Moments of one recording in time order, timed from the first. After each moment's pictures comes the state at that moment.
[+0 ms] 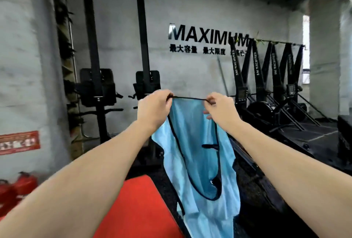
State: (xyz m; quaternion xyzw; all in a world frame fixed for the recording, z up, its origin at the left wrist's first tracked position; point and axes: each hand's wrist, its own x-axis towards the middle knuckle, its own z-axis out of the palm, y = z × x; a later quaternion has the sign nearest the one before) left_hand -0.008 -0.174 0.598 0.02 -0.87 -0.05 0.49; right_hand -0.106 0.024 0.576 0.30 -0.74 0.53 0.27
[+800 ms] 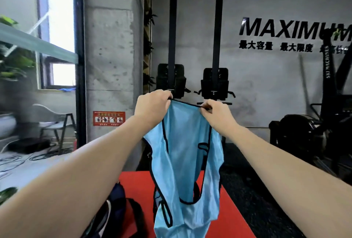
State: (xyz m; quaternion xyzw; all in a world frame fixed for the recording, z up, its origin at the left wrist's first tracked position) left_hand 0.166 -0.411 0.585 0.19 -0.86 0.10 0.46; right_hand -0.003 -0.253 0.562 0.48 -0.74 0.43 0.19
